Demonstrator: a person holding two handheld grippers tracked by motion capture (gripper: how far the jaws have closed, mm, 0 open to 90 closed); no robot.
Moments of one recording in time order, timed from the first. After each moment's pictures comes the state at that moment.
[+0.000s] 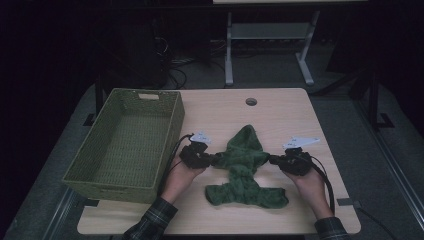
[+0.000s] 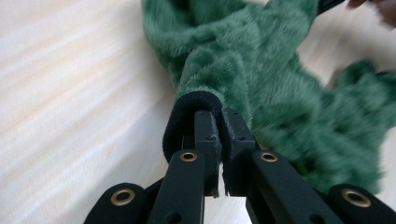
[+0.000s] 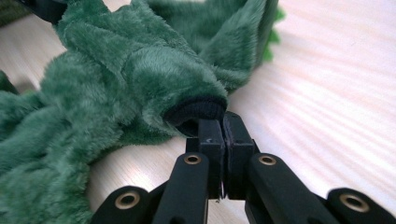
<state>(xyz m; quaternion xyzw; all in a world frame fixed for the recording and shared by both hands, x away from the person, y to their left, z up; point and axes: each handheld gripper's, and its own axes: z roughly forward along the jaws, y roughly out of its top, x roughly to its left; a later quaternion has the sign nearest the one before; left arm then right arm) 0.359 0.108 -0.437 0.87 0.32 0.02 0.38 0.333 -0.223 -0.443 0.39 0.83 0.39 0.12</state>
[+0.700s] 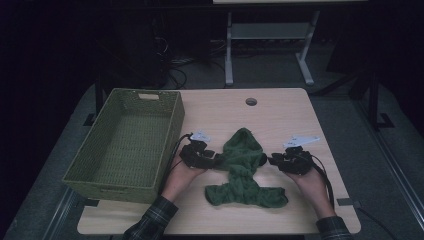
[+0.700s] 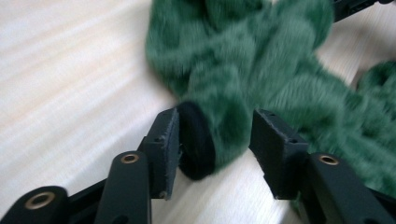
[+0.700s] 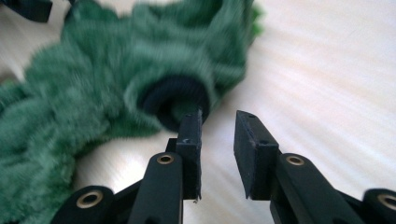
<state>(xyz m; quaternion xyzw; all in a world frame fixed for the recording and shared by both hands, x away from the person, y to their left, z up) 0.367 0.108 -0.427 0.86 0.32 0.04 0.39 0.336 -0.229 -0.437 0.40 0.82 0.39 0.13</state>
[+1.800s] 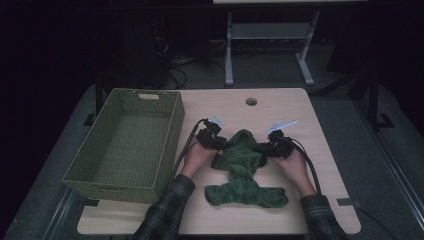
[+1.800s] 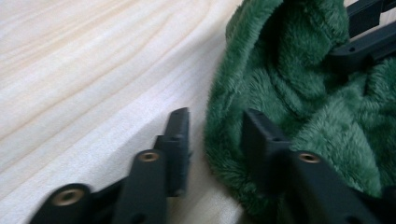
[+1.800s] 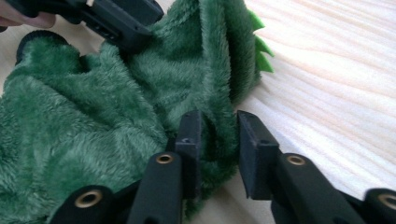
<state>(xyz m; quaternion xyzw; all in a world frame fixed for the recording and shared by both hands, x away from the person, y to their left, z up) 0.444 0.067 -0.463 0.87 0.33 0.03 0.37 0.402 -0.195 -0.458 0.40 0.83 0.37 0.06</state>
